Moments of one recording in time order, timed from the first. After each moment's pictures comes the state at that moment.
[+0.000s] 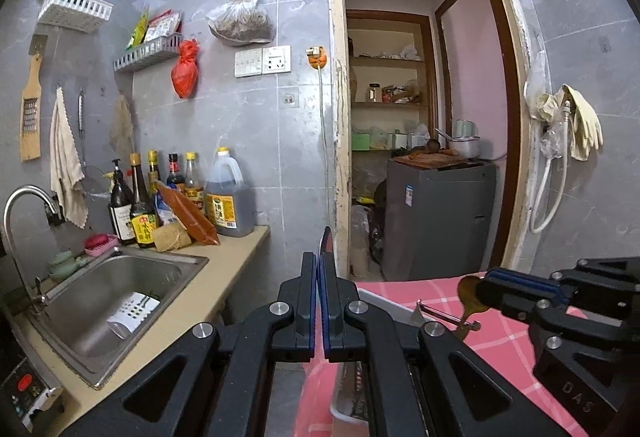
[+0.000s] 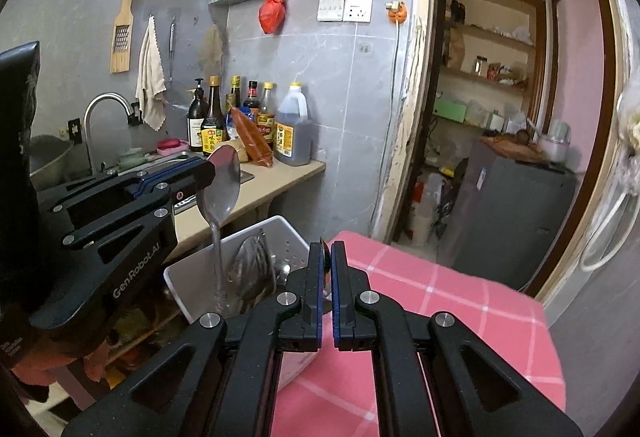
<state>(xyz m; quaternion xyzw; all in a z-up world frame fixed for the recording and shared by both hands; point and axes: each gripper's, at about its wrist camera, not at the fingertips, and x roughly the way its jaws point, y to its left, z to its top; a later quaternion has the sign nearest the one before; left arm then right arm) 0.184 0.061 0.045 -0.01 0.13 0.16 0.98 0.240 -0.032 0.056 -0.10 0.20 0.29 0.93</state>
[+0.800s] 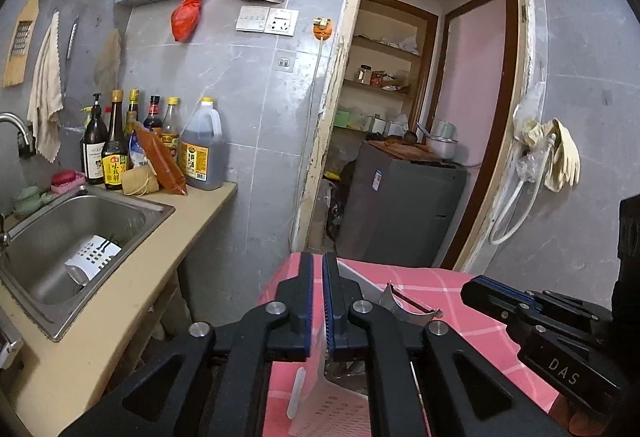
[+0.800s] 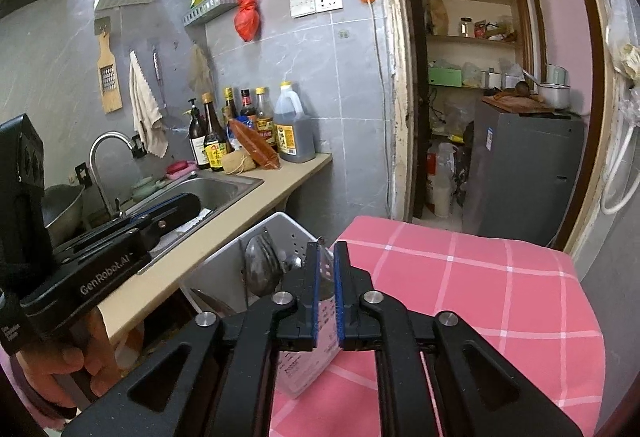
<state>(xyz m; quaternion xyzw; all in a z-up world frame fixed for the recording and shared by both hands) 0.173 0.084 0.040 -0.12 0.17 0.10 0.97 0.246 -0.058 0.041 -0.01 0.24 0.30 0.93</state>
